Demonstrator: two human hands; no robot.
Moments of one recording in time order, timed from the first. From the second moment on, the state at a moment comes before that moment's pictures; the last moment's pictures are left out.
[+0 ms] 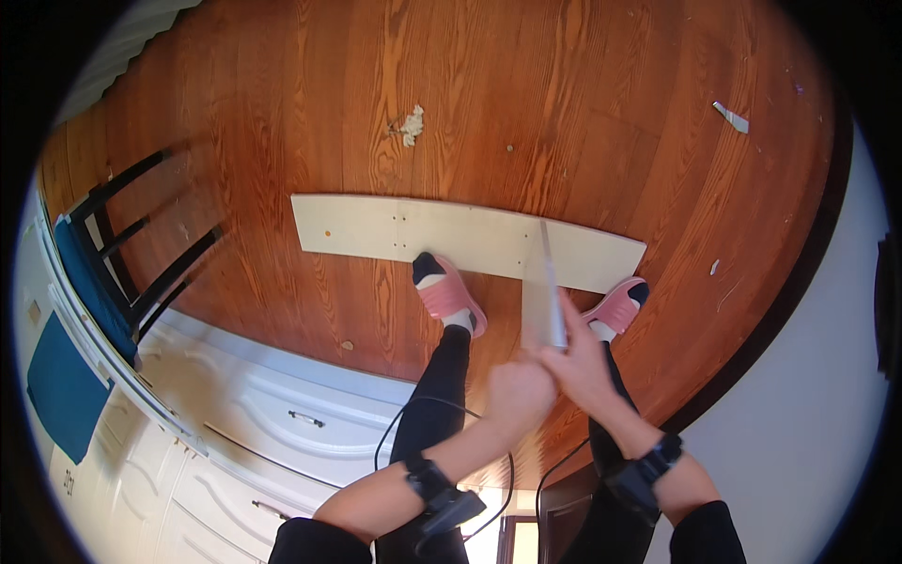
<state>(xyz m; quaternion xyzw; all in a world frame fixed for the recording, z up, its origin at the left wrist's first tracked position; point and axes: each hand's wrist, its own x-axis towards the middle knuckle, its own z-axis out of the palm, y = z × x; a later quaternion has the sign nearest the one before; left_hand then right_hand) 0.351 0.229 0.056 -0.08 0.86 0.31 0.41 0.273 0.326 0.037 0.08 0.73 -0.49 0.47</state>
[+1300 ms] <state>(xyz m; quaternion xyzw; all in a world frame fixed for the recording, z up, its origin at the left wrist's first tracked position) 0.361 0.080 0.011 -0.35 0.80 0.38 0.31 0.306 0.182 0.031 0.00 0.80 -0.39 0.45</state>
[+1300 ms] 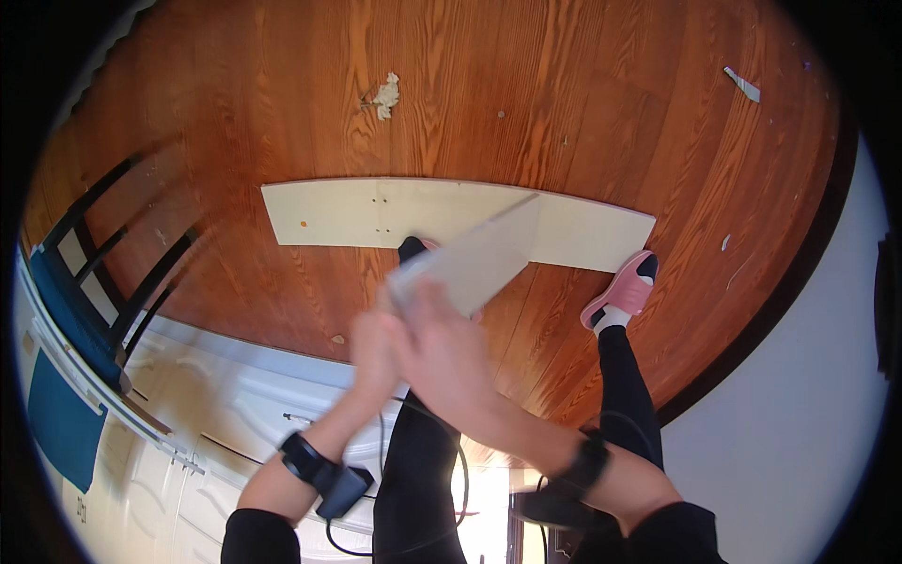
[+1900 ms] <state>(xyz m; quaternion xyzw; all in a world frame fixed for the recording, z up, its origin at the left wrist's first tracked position) 0.365 0.093 0.001 -0.23 0.94 0.14 0.23 0.290 0.249 -0.004 0.12 0.68 -0.51 0.51</state>
